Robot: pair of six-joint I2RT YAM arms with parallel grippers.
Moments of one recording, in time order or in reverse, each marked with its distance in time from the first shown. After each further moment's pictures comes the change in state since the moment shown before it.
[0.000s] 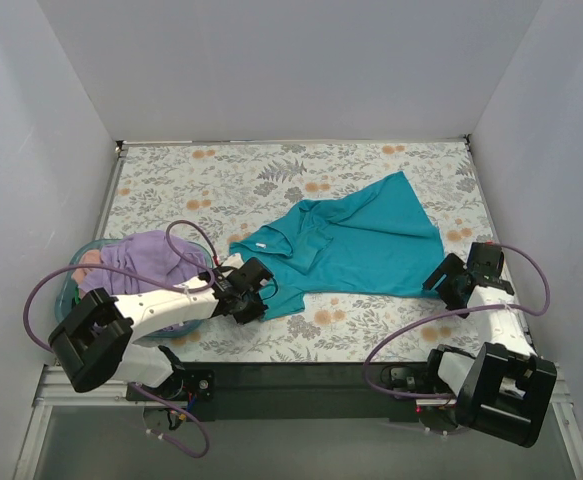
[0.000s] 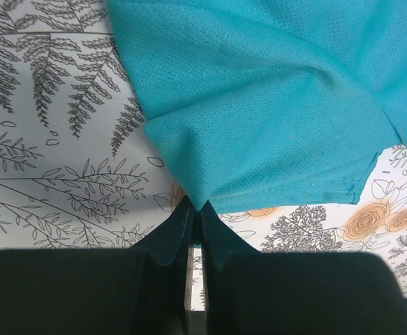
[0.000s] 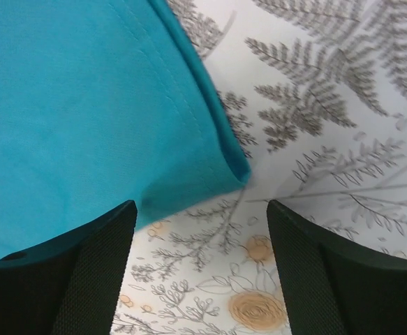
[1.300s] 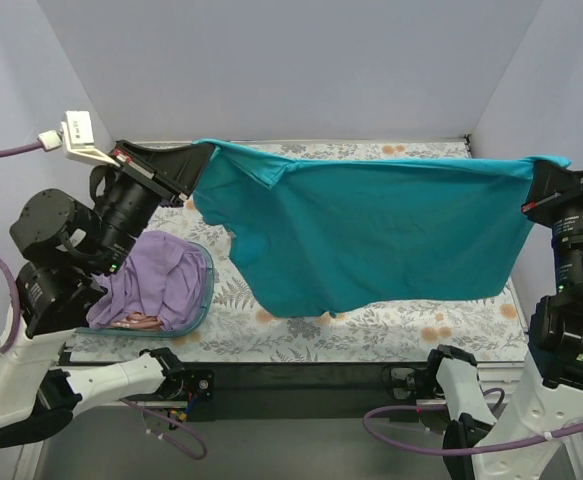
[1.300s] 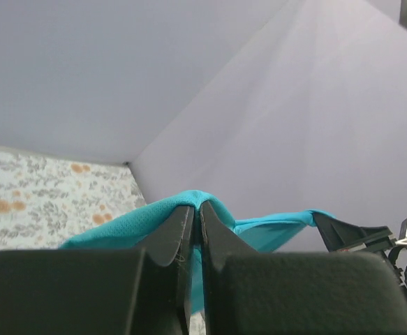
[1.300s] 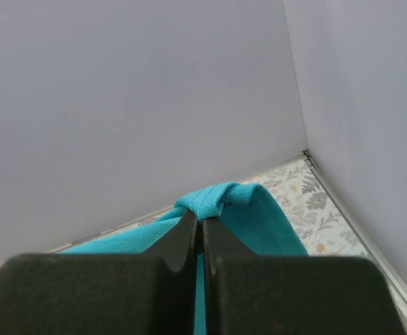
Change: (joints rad) left arm 0.000 -0.401 0.983 0.050 -0.177 0.515; right arm 0.000 -0.232 1.246 -0.264 -0.056 -0.035
